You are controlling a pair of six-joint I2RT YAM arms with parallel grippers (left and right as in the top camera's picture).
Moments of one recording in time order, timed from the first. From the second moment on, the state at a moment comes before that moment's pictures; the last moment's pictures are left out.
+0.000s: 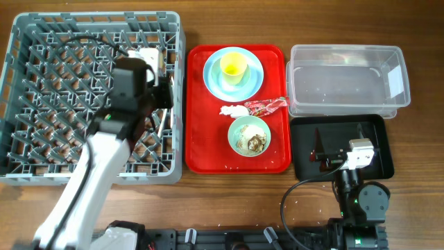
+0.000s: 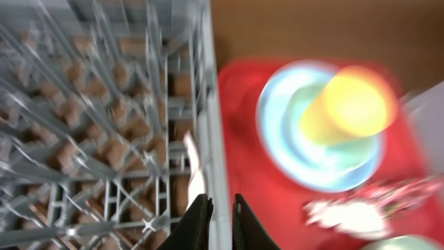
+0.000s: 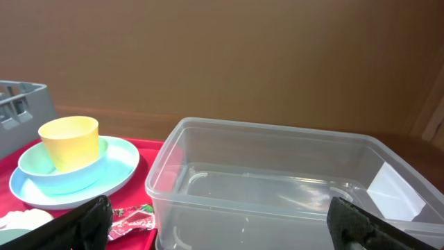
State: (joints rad) left arm -0.19 1.31 0.96 -0.36 0.06 -0.18; right arm -0.02 0.01 0.01 0.00 -0.07 -0.08
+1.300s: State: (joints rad) left arm -0.51 1.56 1.35 -0.66 0.22 -0.43; right arm -0.02 0.01 0.01 0.00 -0.07 -0.08
